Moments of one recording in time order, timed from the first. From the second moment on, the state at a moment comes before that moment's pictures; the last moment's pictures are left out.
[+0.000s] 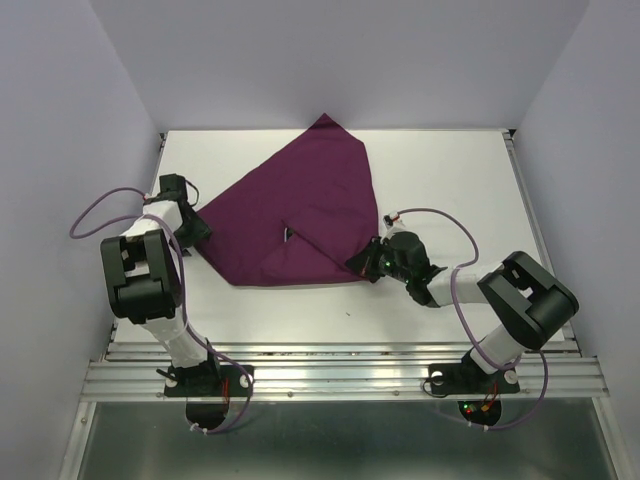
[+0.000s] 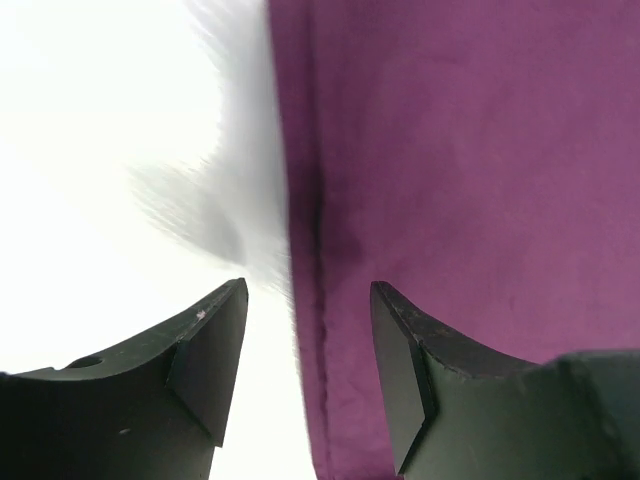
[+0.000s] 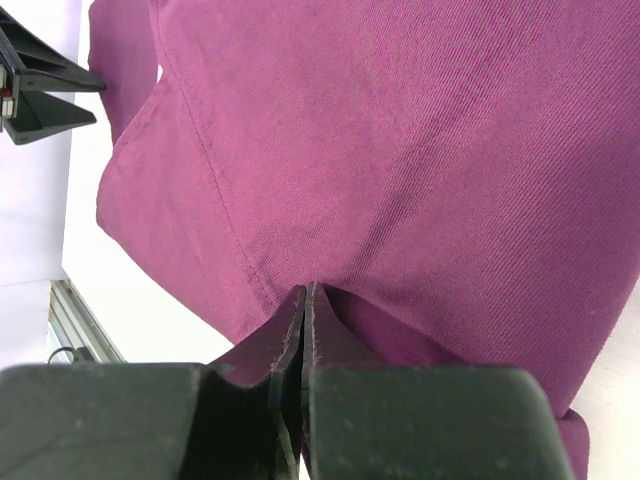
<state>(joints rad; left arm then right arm) 0.17 1.72 1.10 -0.59 -0.13 -0.56 0.64 1.58 0.49 0.65 -0.14 0.81</state>
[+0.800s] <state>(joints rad) 0.22 1.88 1.25 -0.55 -0.12 -0.52 0.64 1.54 0.49 0.58 -0.13 0.81</state>
